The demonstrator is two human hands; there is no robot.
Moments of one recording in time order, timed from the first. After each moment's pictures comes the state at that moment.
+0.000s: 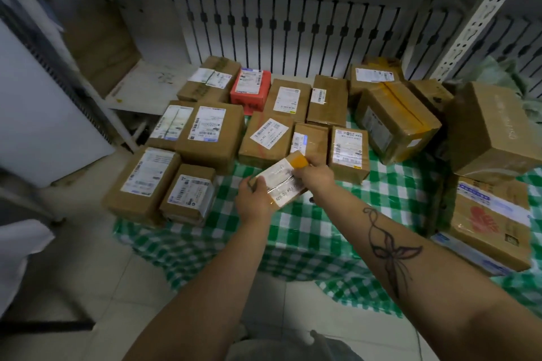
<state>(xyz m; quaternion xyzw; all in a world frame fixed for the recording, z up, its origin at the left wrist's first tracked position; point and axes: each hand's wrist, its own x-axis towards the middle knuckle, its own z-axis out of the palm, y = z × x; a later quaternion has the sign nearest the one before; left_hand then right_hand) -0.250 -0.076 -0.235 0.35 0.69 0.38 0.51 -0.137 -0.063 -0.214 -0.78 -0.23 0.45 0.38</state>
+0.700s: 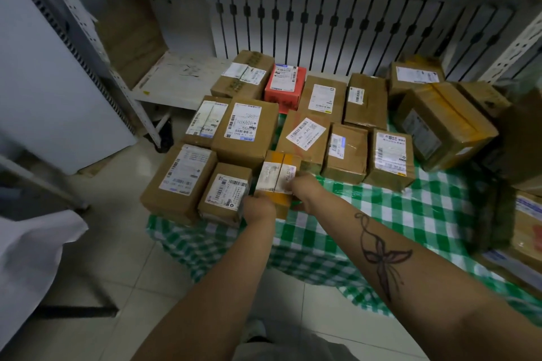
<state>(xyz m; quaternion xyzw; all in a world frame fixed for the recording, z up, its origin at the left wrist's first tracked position) -0.313 -0.023 -0.302 0.21 0.75 0.33 0.54 -0.231 -0.022 -0.233 -0.74 -0.24 0.56 0.28</state>
